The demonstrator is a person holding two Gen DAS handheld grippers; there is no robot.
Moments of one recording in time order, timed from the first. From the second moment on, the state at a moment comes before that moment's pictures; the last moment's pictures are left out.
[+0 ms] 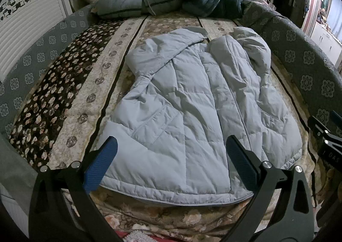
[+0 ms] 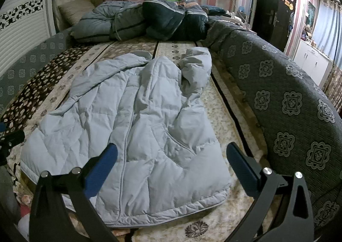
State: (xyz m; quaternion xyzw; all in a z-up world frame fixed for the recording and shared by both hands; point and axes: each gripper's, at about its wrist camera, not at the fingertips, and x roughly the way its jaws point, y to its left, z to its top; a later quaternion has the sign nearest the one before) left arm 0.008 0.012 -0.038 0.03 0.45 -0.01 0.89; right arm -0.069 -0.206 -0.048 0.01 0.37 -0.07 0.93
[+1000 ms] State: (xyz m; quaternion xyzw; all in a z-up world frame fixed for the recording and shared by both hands) left arm 0.030 0.020 -0.054 0.03 0.46 -0.01 0.89; right arm -0.055 -0.223 -0.062 0.00 0.38 -0.10 0.92
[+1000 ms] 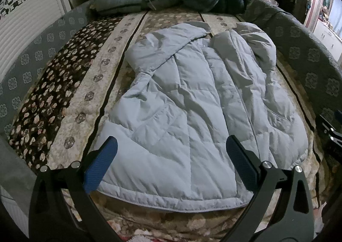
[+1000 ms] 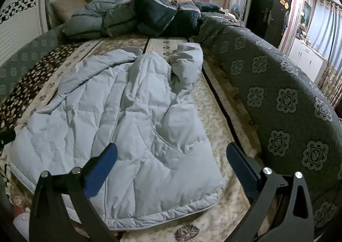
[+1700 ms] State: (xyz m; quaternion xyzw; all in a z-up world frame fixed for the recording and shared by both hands) left arm 0.208 0.048 -0.040 -0.04 0.49 -0.07 0.87; right arm 0.088 -0.263 -0.064 0.04 0.40 -0.04 0.91
